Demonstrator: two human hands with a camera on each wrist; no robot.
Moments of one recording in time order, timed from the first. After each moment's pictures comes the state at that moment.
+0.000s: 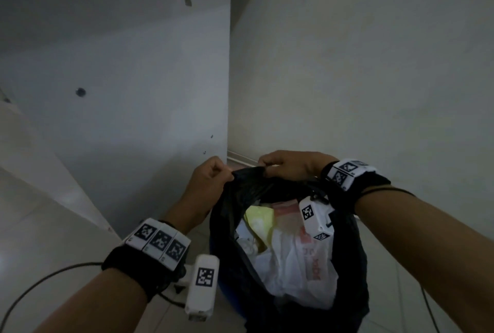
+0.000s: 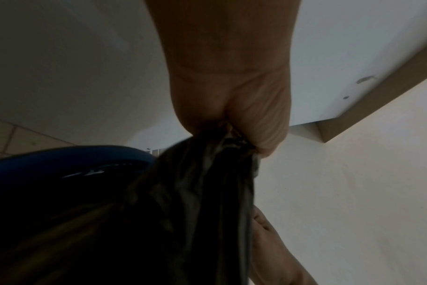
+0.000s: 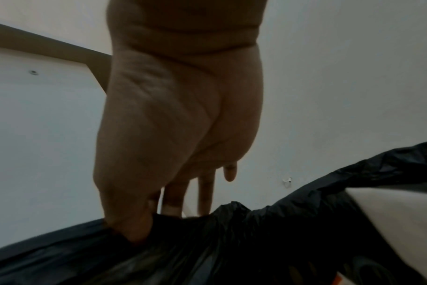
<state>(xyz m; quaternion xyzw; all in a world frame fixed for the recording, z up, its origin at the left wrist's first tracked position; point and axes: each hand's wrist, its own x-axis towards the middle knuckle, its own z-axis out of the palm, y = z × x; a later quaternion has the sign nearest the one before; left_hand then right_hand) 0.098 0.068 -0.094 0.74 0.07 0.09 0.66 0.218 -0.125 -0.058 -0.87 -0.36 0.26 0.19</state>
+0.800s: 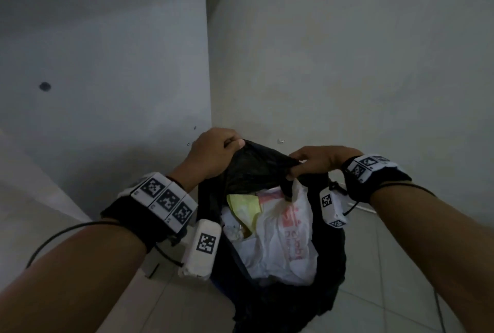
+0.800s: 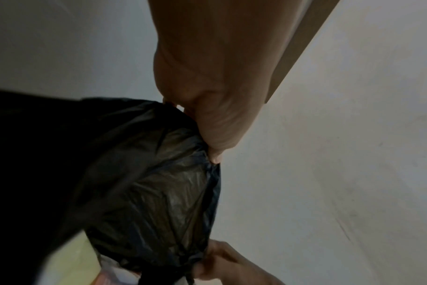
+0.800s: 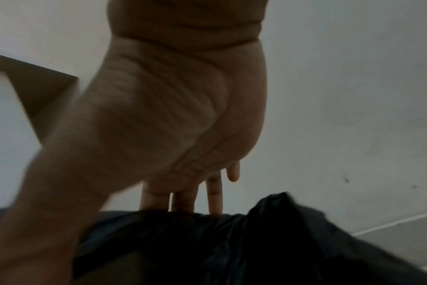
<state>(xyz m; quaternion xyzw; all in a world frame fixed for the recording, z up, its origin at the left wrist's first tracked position) 0.137 0.046 -0.052 0.93 -0.08 0.11 0.35 0.227 -0.221 -0.066 -0.92 -0.21 0.30 0.13</state>
